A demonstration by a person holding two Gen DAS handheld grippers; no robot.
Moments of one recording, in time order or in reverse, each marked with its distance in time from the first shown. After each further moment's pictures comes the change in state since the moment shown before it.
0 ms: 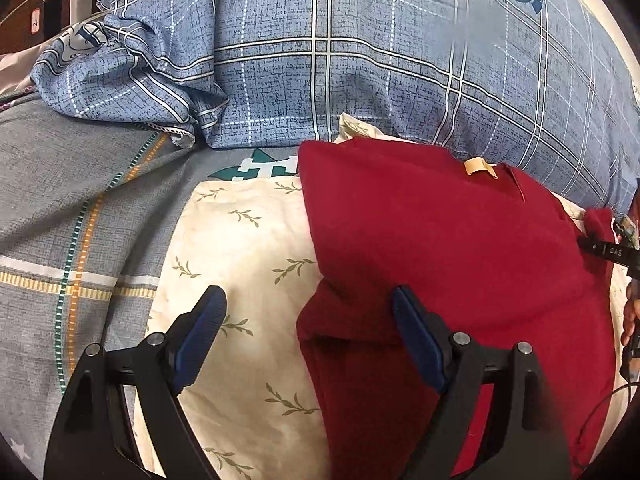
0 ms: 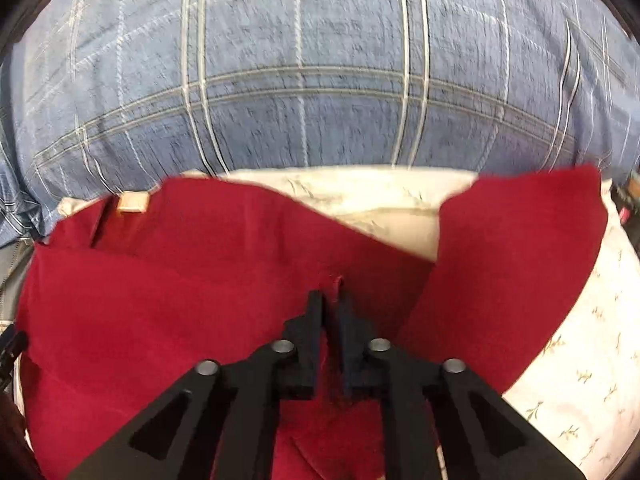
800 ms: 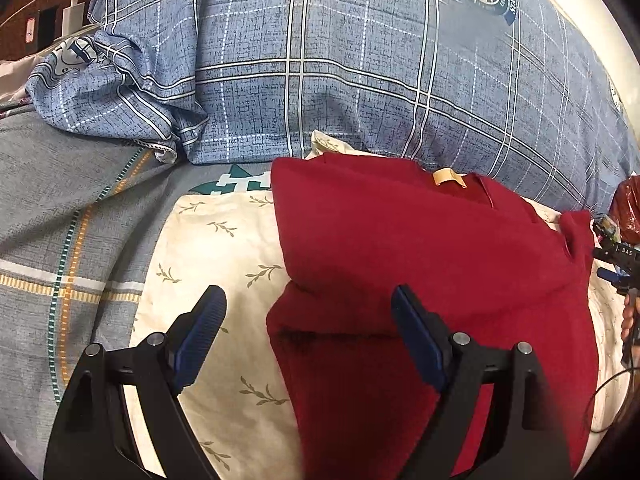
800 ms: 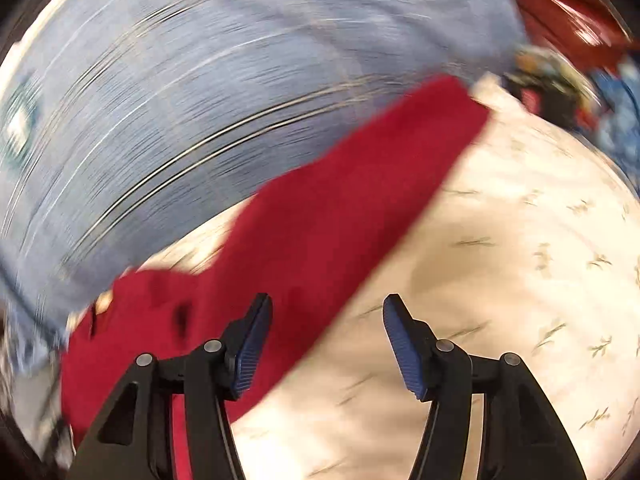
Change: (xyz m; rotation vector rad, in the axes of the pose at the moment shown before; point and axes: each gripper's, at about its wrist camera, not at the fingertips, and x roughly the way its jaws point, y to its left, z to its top) left arm -0.014 -0.006 0.001 0.011 -0.051 -0.077; right arm -0.046 -0.153 -0.032 0.462 -0.093 0.022
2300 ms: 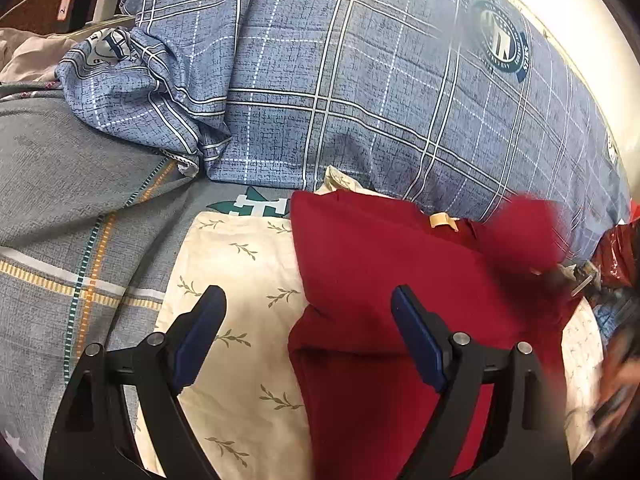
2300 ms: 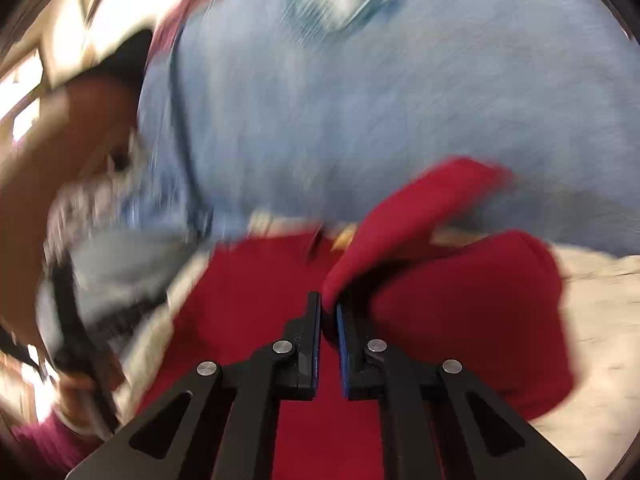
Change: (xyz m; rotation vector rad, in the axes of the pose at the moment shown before) left arm -0.024 0.025 0.009 -0.129 -0.074 -0.058; right arm -0.016 0.235 -0.079 -0.668 0.072 0.464
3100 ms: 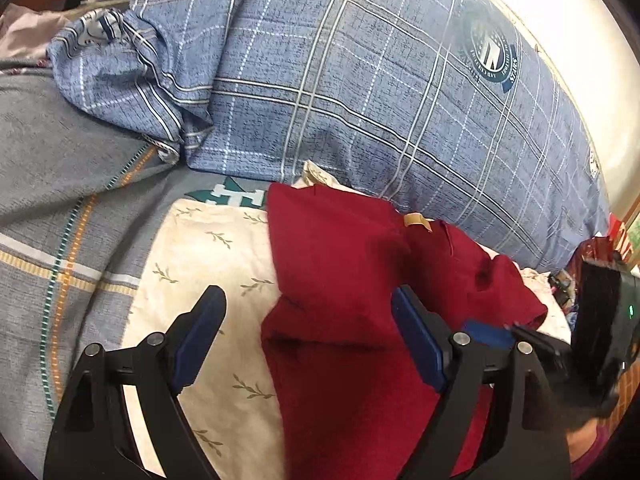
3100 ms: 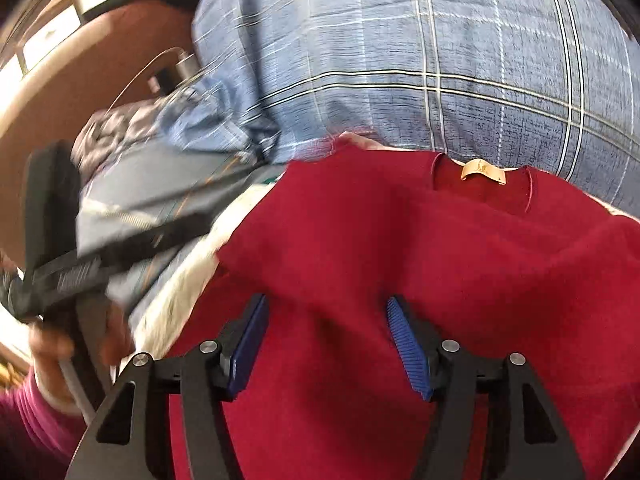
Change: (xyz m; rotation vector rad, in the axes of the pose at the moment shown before) left arm 0.002 -0.001 -0.008 -0.049 0.027 -0.110; right arm 0.042 0.069 -0.032 -0.116 0.098 0.144
